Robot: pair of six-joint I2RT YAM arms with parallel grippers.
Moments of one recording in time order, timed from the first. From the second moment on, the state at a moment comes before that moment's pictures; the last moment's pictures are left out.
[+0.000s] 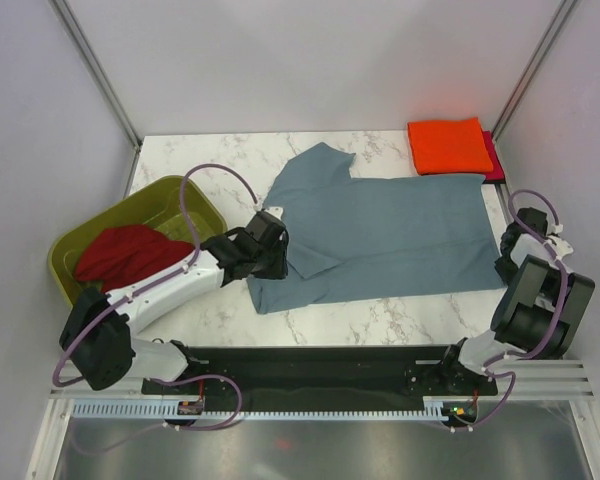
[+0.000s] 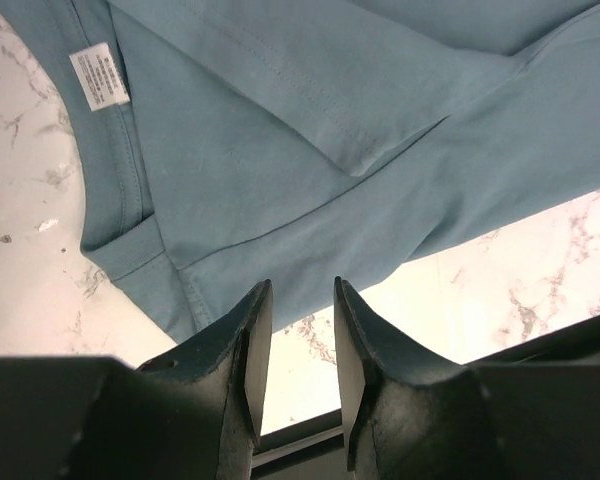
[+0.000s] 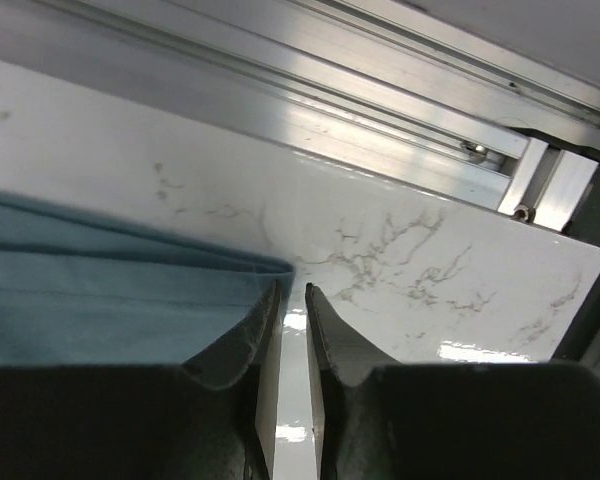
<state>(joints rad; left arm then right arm) -0.76 1.34 0.93 -0.54 -0.13 -0.58 -0.50 1.53 0.85 -0.50 0.43 0.64</state>
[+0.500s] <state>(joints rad) -0.74 1.18 1.05 -0.64 -0.07 -0.49 -0.47 1.29 0.84 -0.55 0.29 0.63</state>
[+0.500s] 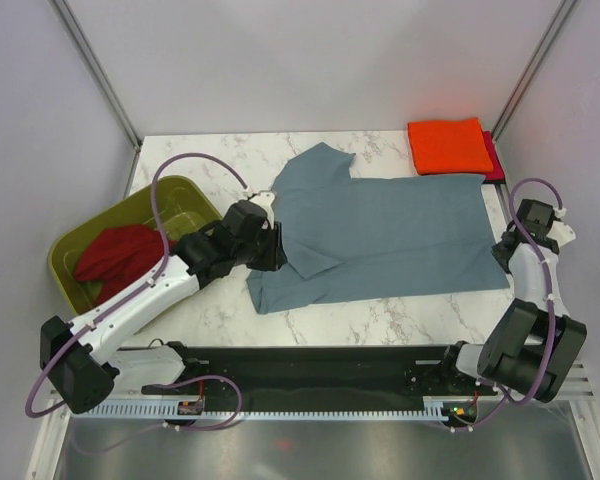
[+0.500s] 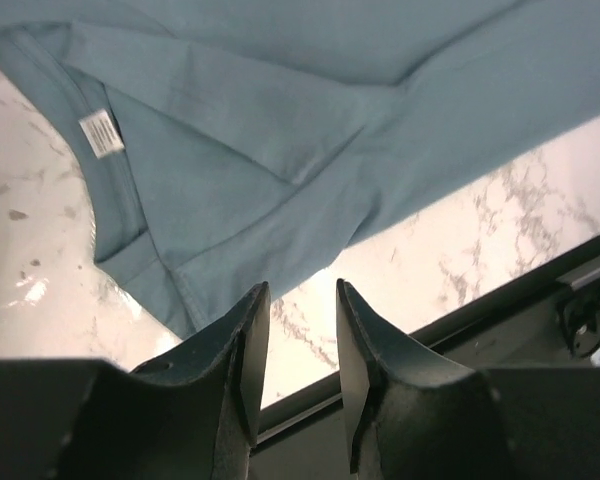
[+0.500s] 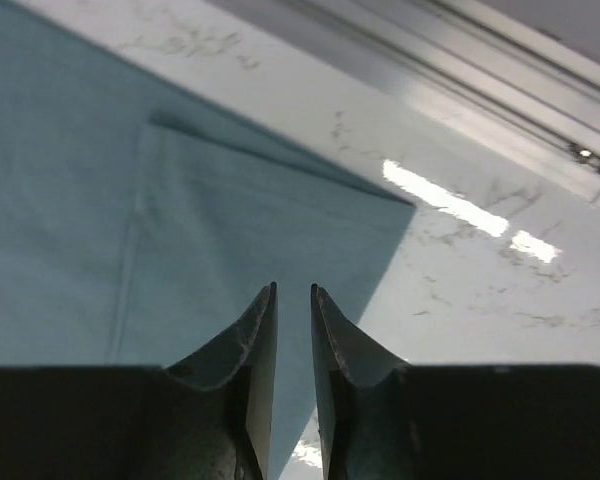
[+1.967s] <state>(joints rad) -0.74 1.45 0.77 -0.53 -0.18 -0.57 -0.56 1.49 0.80 -0.53 0.34 0.69</state>
